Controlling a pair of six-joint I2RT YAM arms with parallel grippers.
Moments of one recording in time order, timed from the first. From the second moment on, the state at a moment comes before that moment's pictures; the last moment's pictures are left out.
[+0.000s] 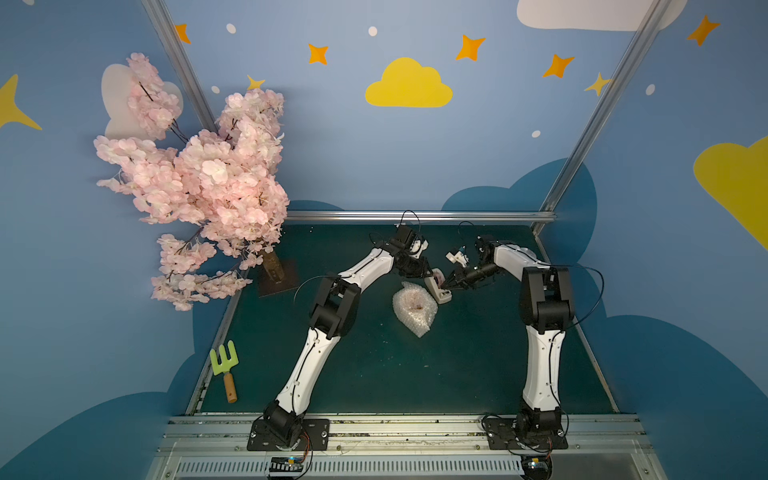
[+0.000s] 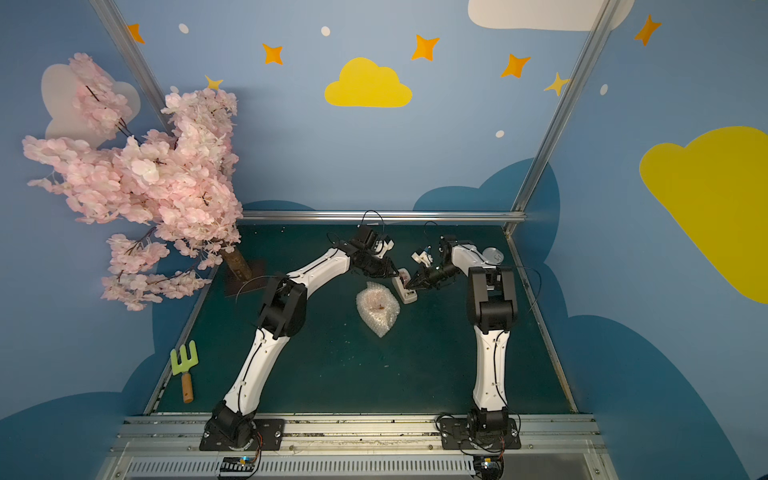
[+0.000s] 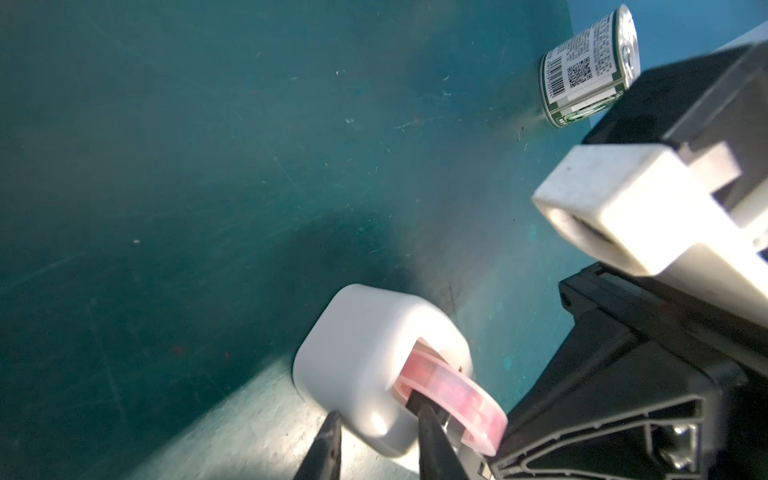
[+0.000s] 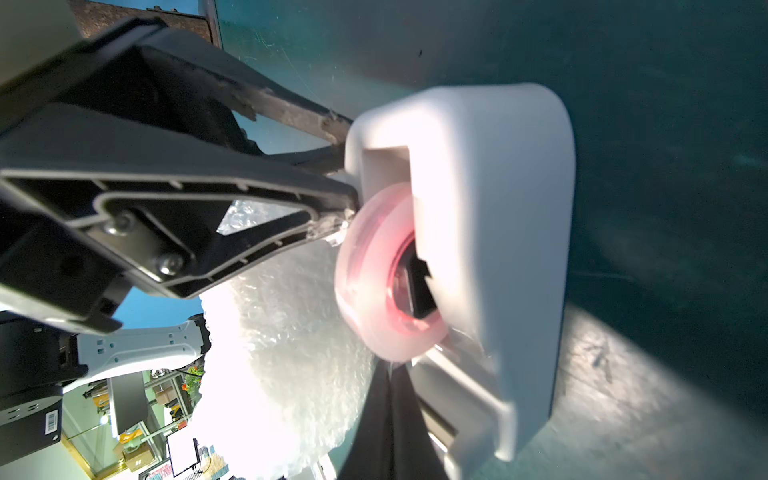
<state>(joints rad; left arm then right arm) -0.54 2.52 2.18 -0.61 0.51 -0.36 0.15 2.25 1.70 -0.99 -0.92 -0.09</state>
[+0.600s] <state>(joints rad) -0.55 2.52 2.18 -0.61 0.48 -0.34 0.14 2.20 1.67 -1.03 -0.94 -0.08</state>
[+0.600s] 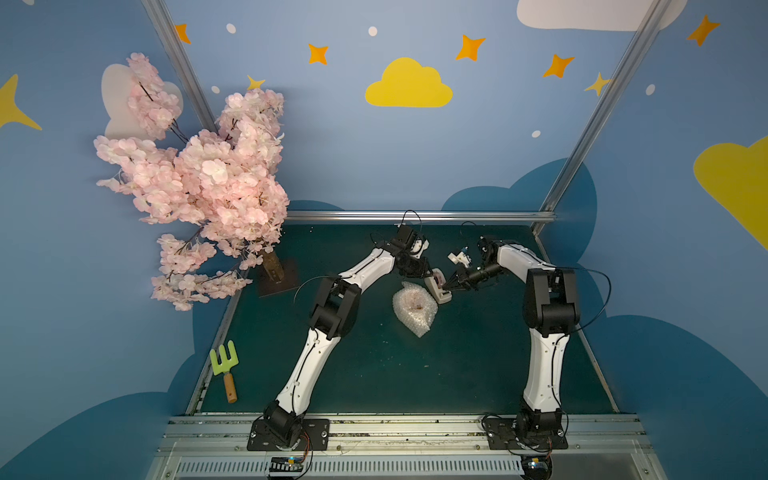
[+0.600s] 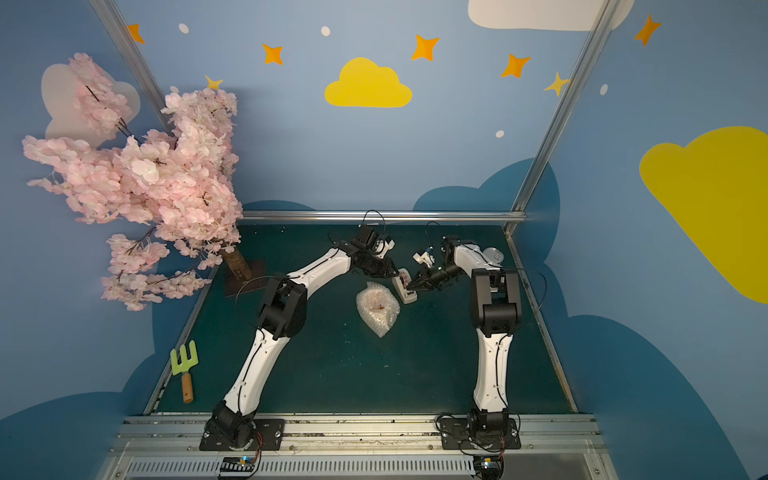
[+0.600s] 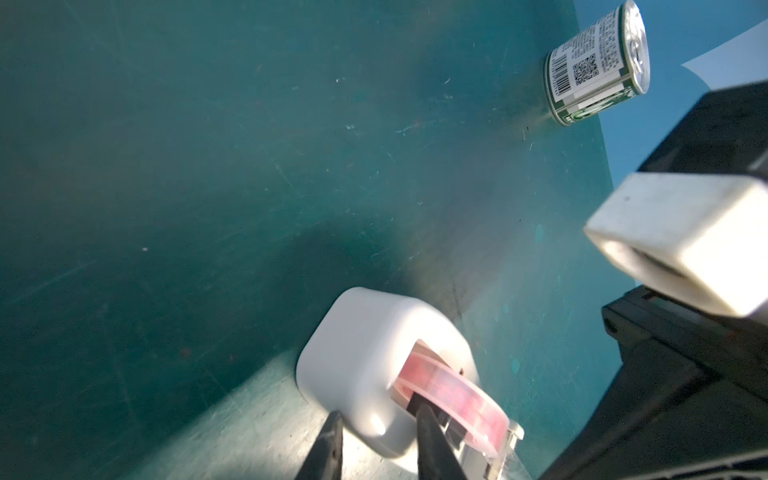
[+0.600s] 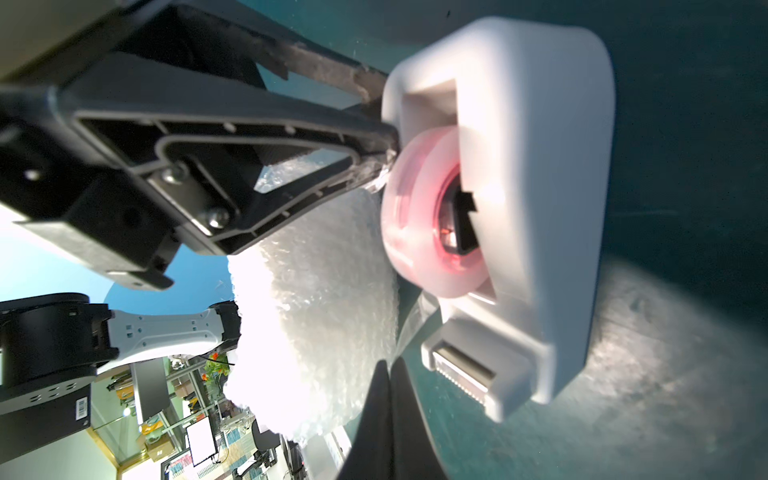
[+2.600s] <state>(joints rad) -0.55 2.52 2.20 -0.63 0.46 -0.33 0.14 2.22 1.69 -0.99 -0.87 -0.07</state>
